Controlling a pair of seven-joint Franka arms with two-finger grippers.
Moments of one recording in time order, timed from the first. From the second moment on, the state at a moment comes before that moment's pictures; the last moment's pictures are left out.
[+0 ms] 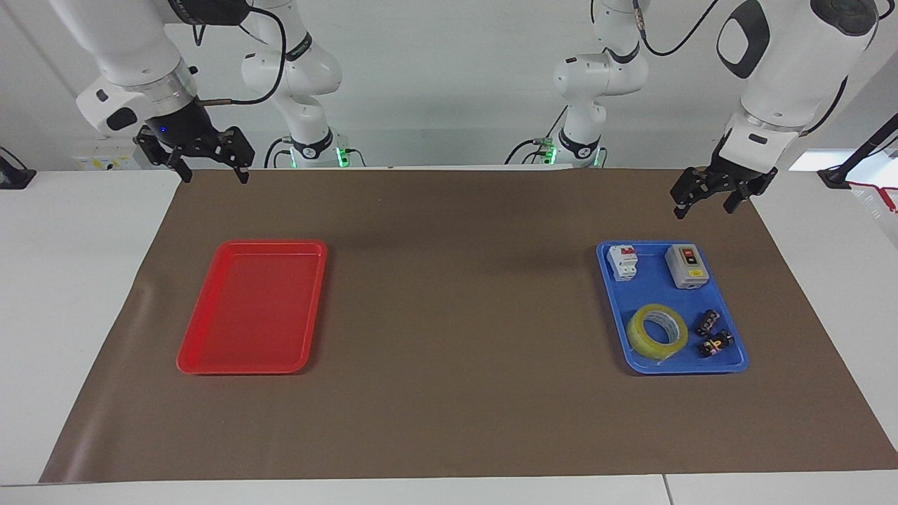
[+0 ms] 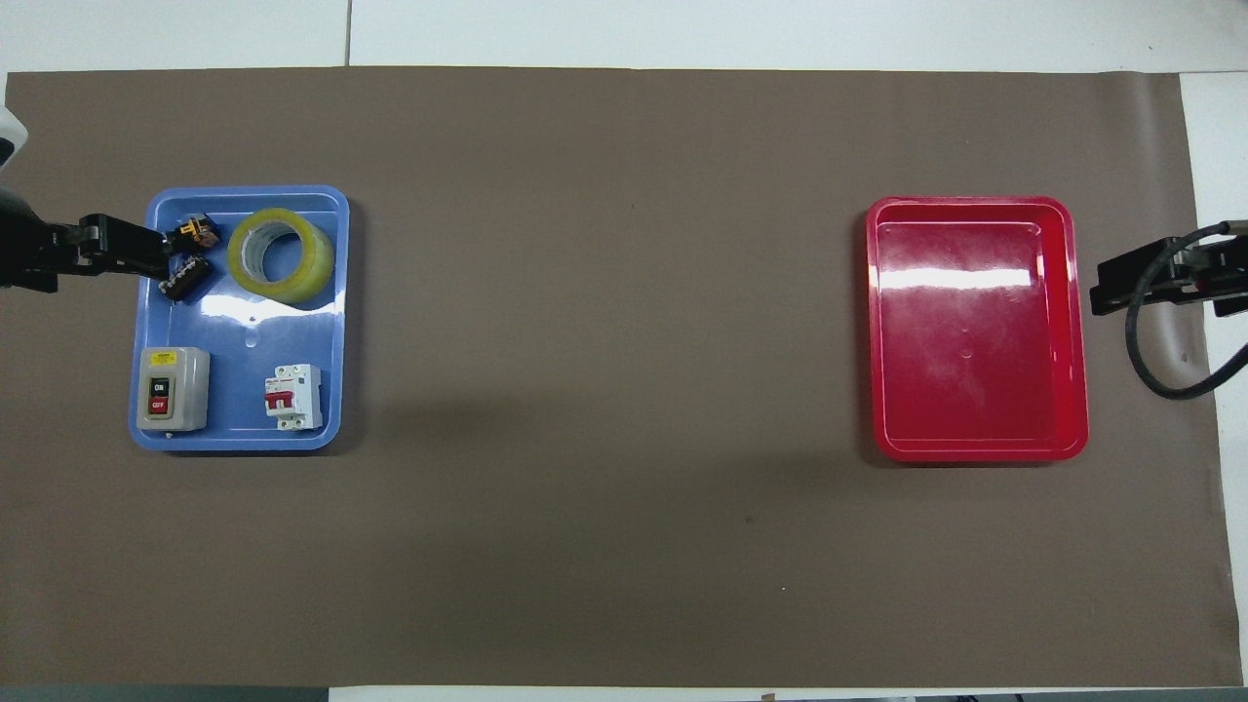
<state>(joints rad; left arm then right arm) 0.01 0.00 -0.08 -1.63 0.02 1.67 -0.10 -0.02 0.00 0.03 -1.51 -0.01 1.44 0.06</state>
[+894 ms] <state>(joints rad) 0.01 0.00 -0.08 -1.63 0.02 1.69 -0.10 -0.02 0.00 0.03 -1.51 -0.02 1.44 0.06</state>
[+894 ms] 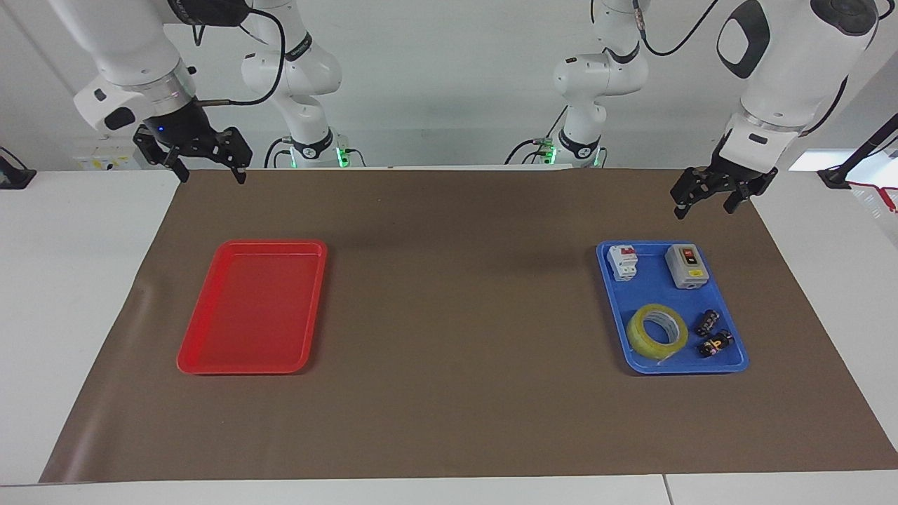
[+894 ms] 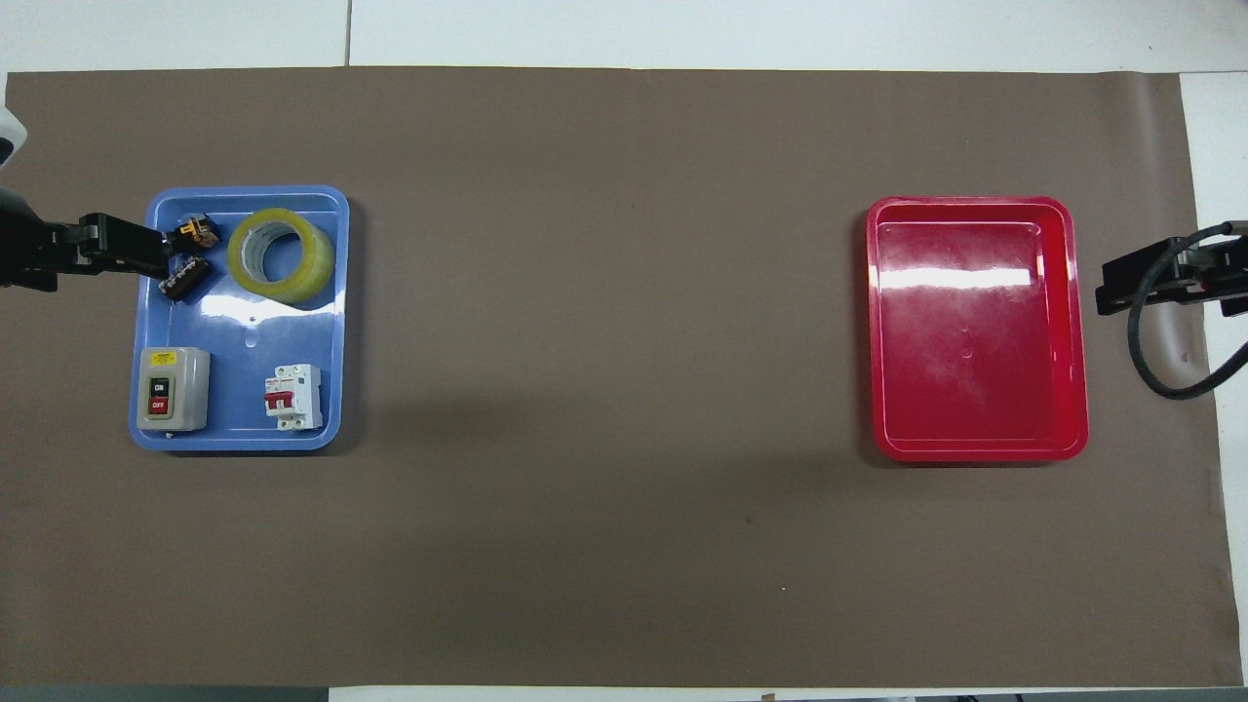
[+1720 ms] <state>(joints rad) 0.01 0.17 -0.08 -1.65 0.02 1.91 -0.10 -0.02 0.00 0.03 -1.51 -0.02 1.44 0.06</state>
